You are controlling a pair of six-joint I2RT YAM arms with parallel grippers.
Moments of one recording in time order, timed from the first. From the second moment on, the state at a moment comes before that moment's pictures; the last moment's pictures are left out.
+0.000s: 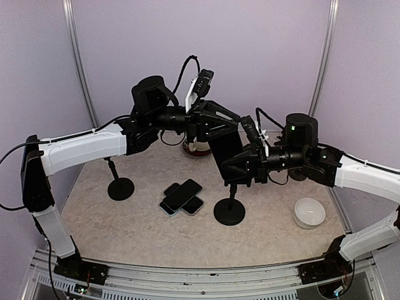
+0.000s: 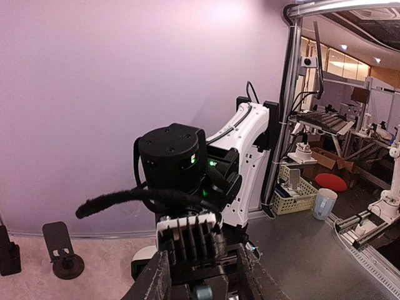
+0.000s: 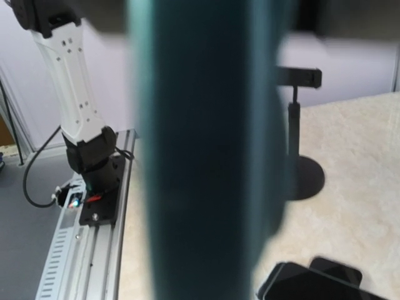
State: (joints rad) left arm -0.86 1.76 1.56 0.41 0.98 -0.24; right arm 0.78 1.23 0.95 0.08 -0.74 -0.02
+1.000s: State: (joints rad) left arm -0.85 1.76 1.52 0.42 1.01 -0.26; right arm 0.80 1.28 1.01 0.12 -0.69 -0.04
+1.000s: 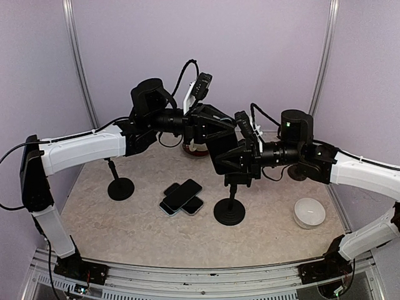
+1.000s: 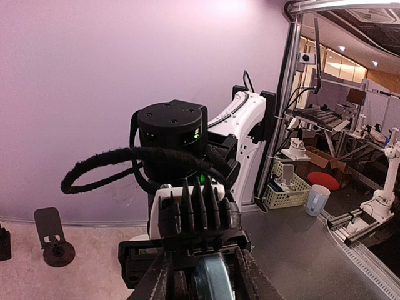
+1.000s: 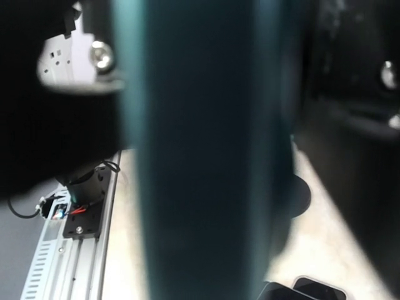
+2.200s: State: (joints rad) left arm -0.86 1.74 1.49 0.44 0.99 -0.27; right arm 0.82 1.24 0.95 0.12 -0.64 -0.05
